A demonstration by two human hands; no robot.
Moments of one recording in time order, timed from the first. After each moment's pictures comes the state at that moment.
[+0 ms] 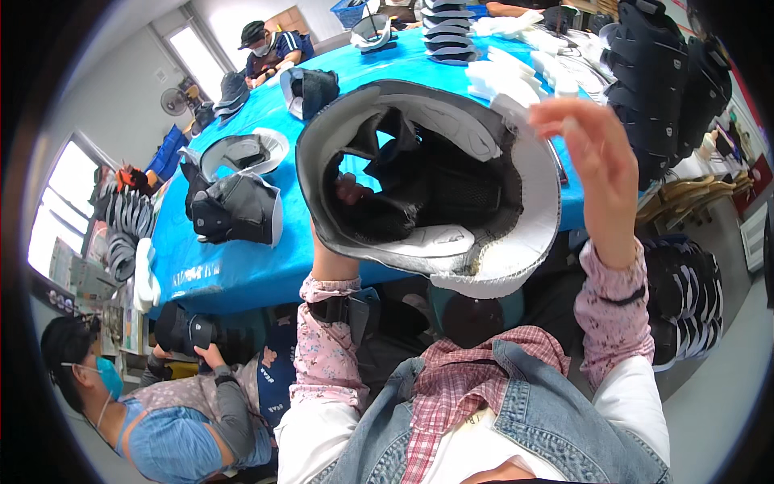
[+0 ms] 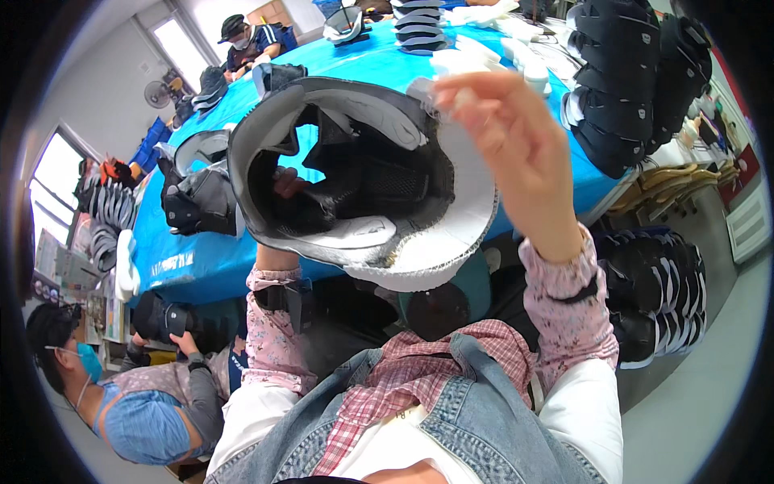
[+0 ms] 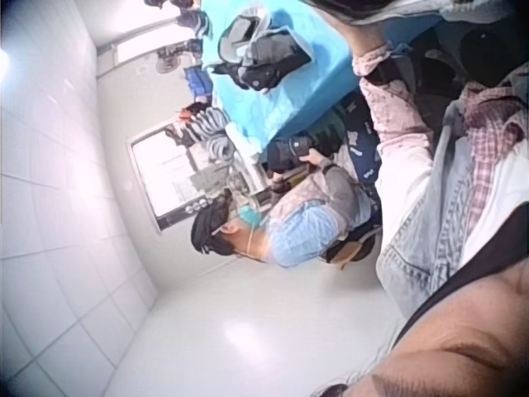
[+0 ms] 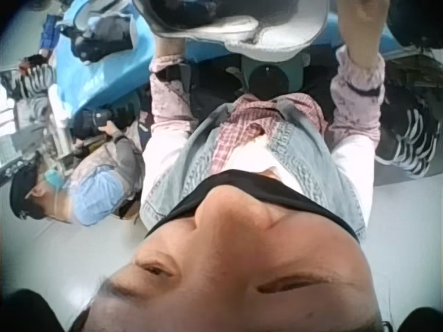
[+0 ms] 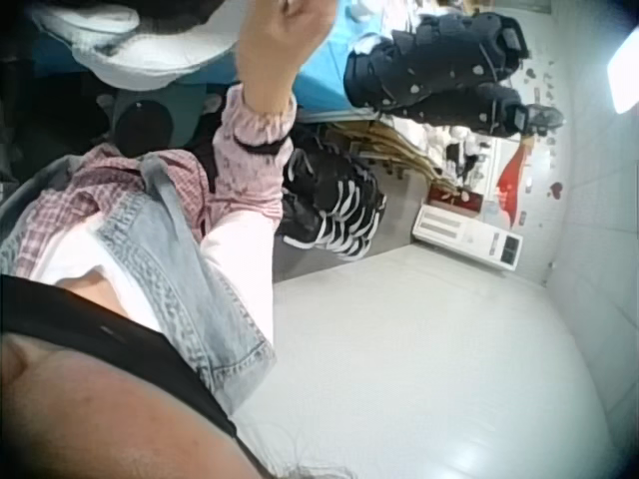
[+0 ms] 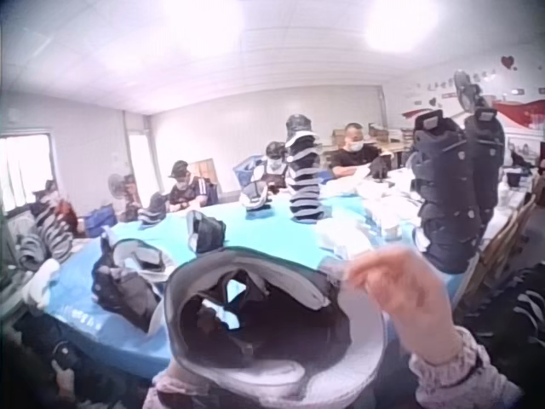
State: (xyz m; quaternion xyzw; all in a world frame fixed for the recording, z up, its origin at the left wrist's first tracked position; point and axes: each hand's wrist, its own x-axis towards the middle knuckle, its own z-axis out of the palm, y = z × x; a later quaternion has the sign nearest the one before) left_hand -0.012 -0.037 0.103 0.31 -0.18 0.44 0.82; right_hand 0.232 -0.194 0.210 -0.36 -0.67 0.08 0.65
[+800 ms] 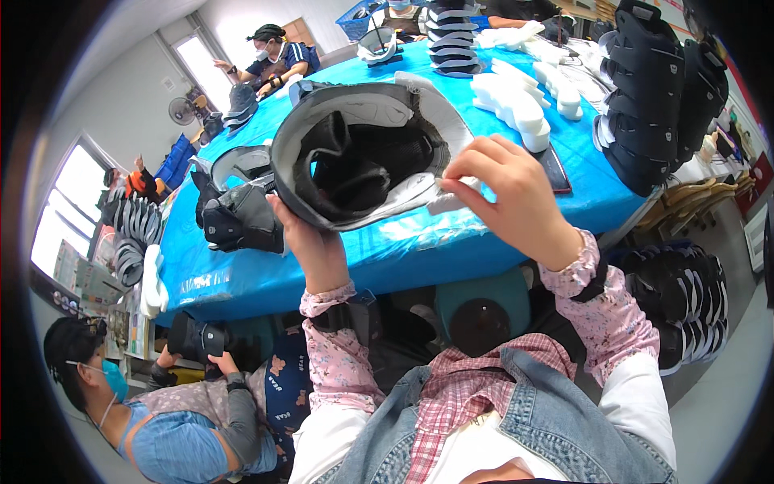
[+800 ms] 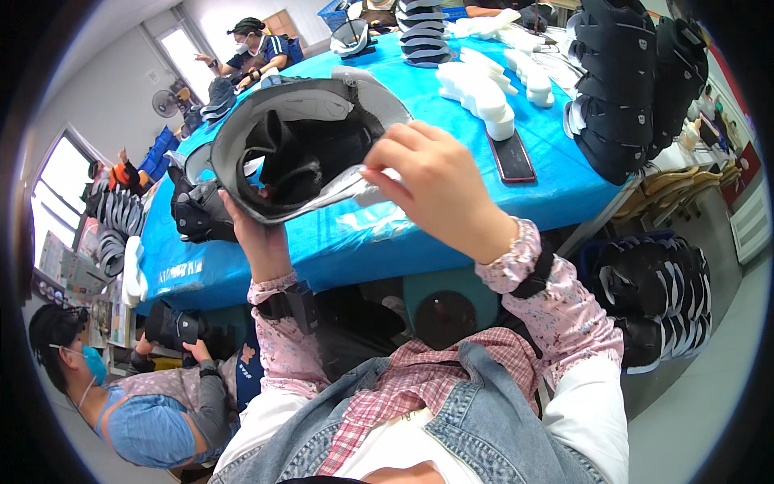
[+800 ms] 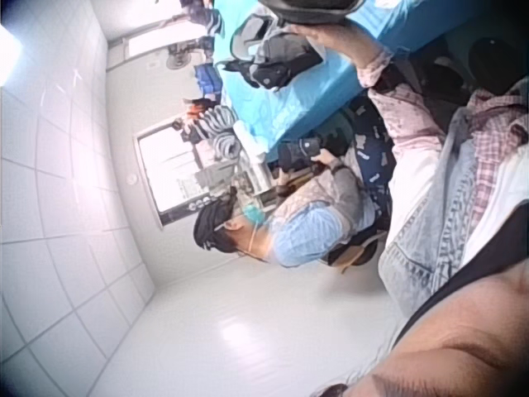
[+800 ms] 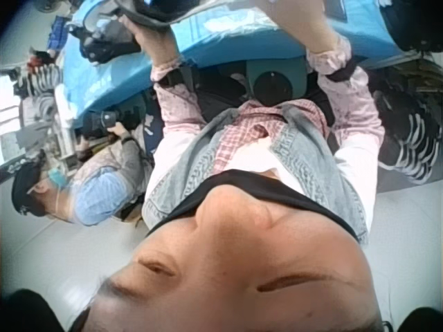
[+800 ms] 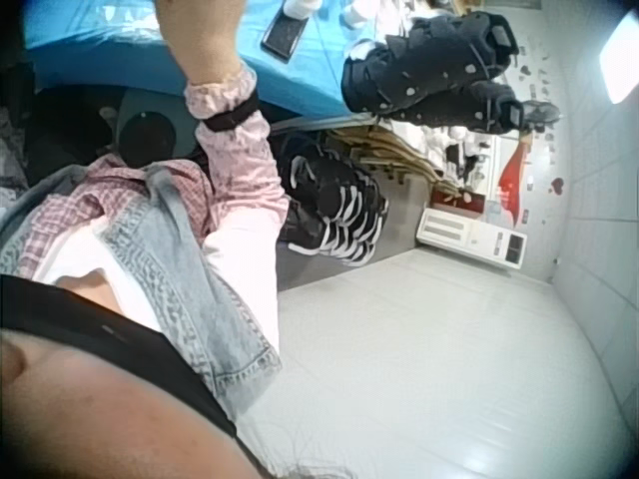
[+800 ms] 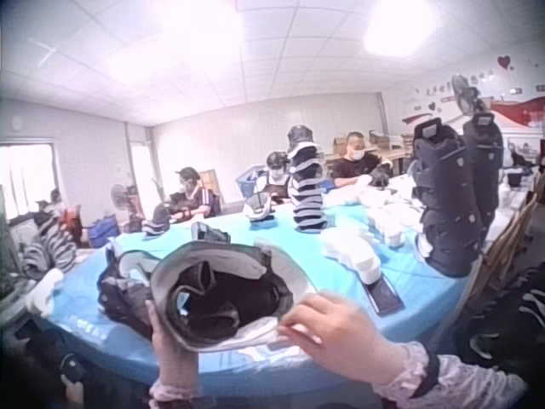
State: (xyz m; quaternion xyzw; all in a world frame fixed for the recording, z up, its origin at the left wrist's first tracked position) left_hand -0.031 -0.042 0.132 0.32 0.15 0.73 0.58; right_hand 0.192 -0.151 0.183 -0.46 -0.75 -0.16 0.44
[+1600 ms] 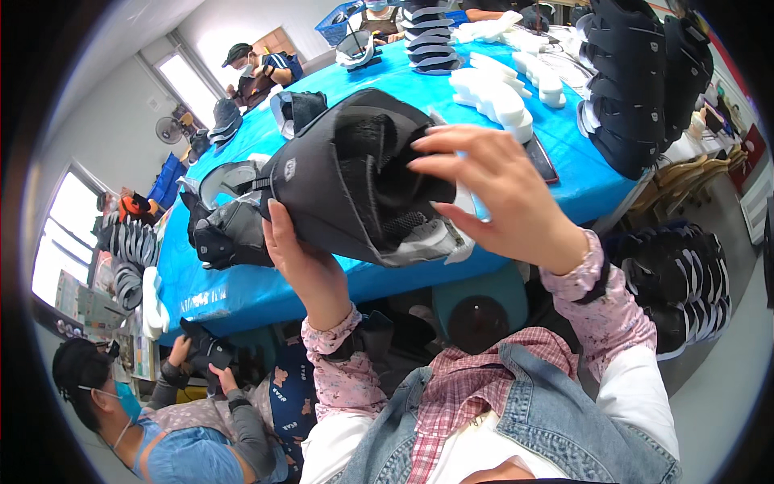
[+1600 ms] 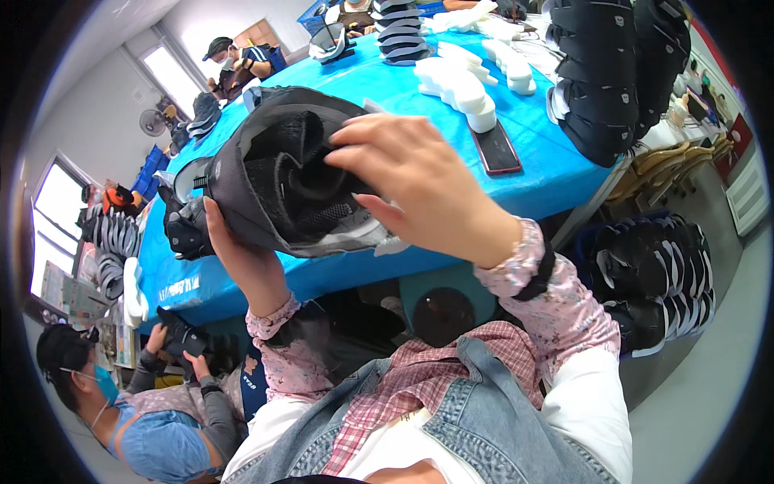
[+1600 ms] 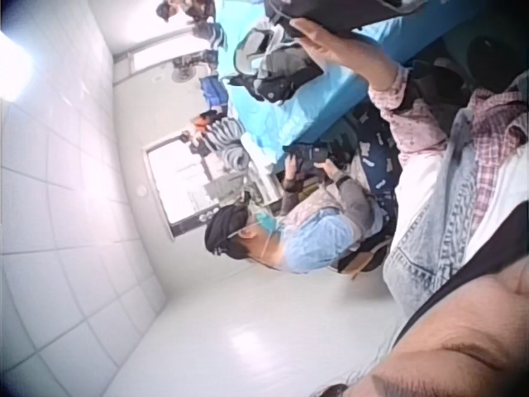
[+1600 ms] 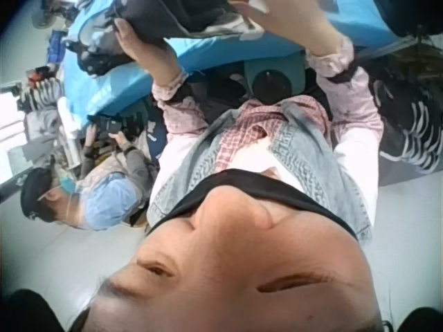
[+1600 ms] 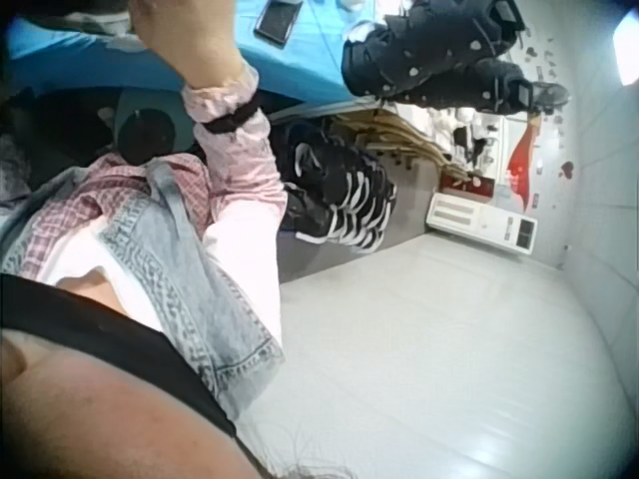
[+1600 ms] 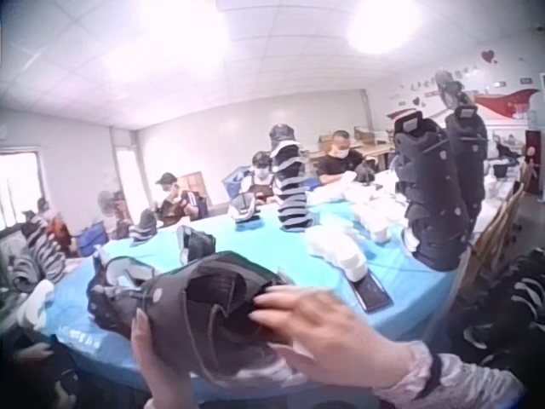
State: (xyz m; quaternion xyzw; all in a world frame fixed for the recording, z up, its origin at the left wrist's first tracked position) left_hand -0.010 -0.095 0.167 0.40 0.19 0.72 0.54; right_hand 0.200 -0.174 0.198 -0.43 -0.79 -0.18 0.41
